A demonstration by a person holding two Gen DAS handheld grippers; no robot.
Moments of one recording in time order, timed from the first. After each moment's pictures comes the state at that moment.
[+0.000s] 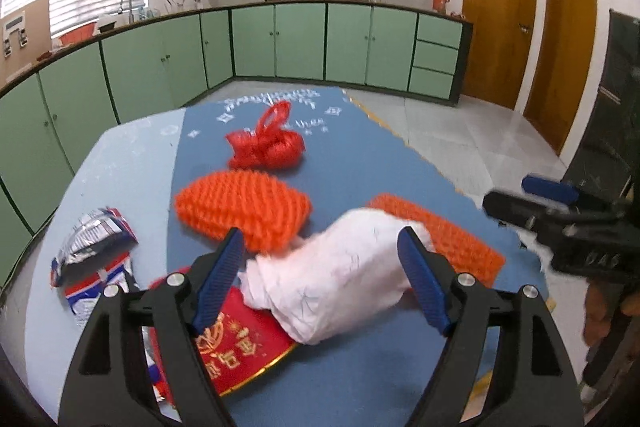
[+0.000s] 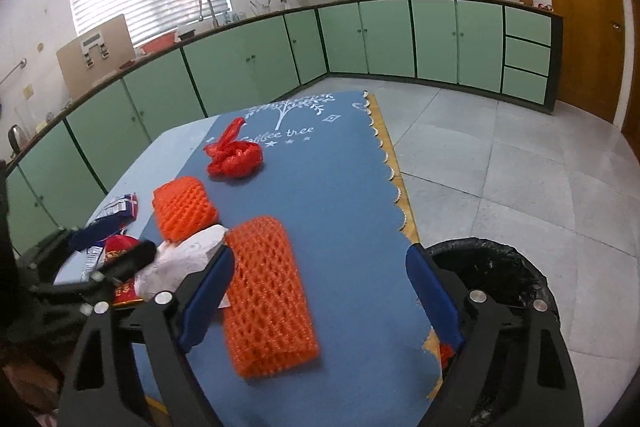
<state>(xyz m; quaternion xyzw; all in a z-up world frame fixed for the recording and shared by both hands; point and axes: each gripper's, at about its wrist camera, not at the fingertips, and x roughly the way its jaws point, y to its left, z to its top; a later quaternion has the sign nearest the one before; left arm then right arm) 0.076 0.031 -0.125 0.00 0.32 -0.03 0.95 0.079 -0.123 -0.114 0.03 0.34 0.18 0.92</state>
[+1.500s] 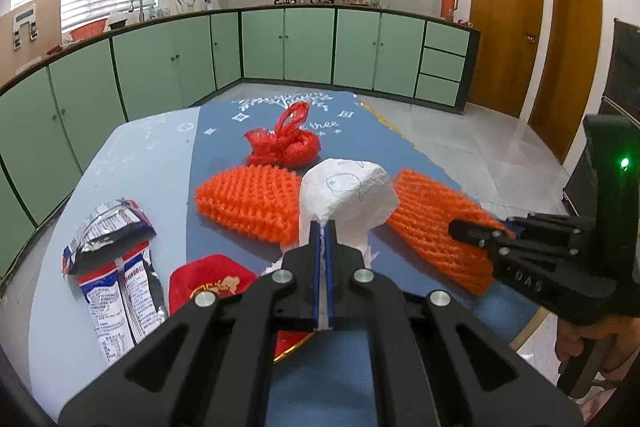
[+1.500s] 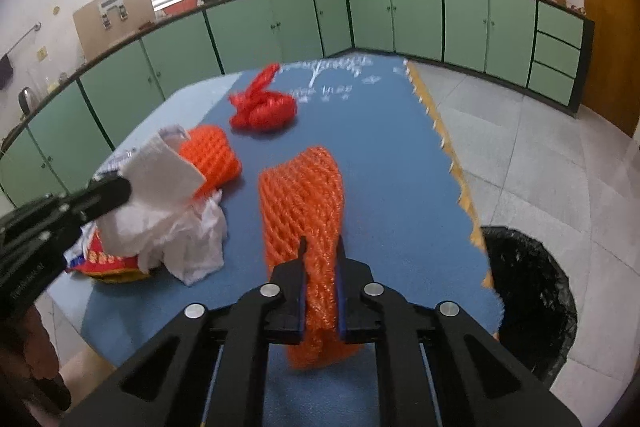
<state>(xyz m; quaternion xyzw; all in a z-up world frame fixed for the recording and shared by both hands) 0.056 0.038 -0.111 -0.01 0.31 -0.02 0.95 0.082 -0.086 -0.138 -0.01 0.37 0.22 0.90</state>
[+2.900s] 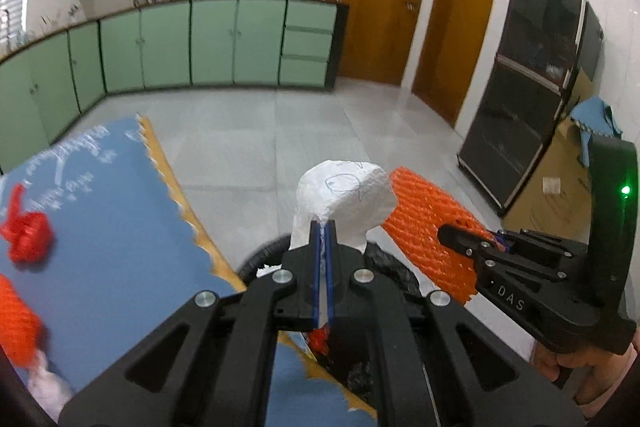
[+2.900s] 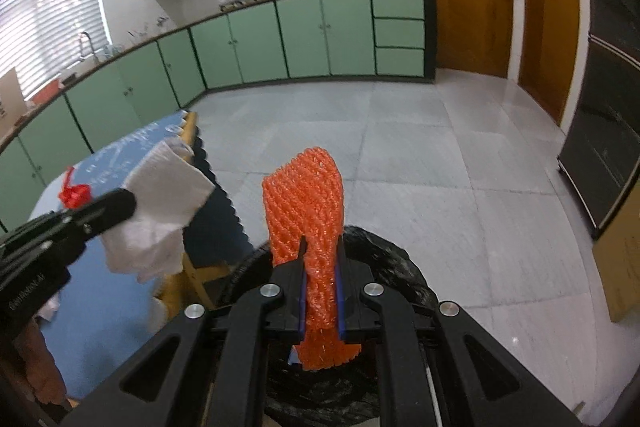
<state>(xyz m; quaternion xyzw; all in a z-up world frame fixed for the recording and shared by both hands) 0.167 -0.172 -0.136 0.01 0.33 -0.25 0.91 0.087 -0.296 -0.134 0.08 0.35 -0.03 0.93</state>
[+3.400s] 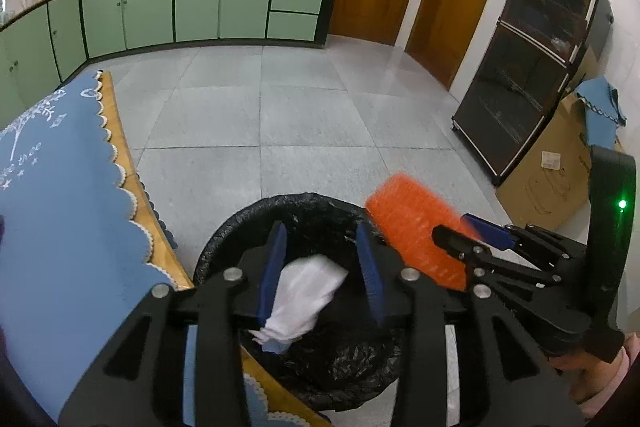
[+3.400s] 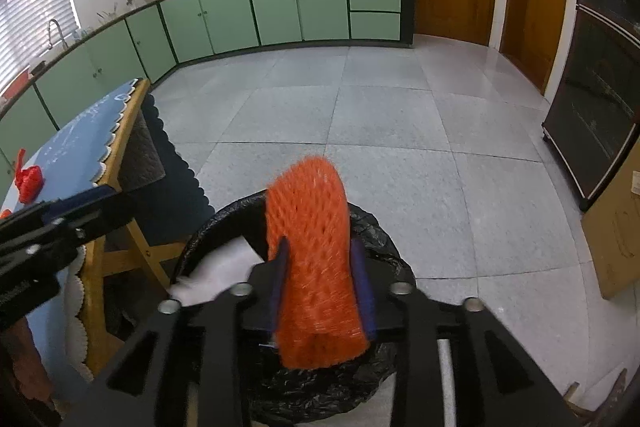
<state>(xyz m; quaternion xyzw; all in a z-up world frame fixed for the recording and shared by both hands) 0.199 -0.199 -0.177 0.02 0.40 -0.26 0.88 0.108 -0.329 -0.176 0.08 0.41 -0.06 0.91</state>
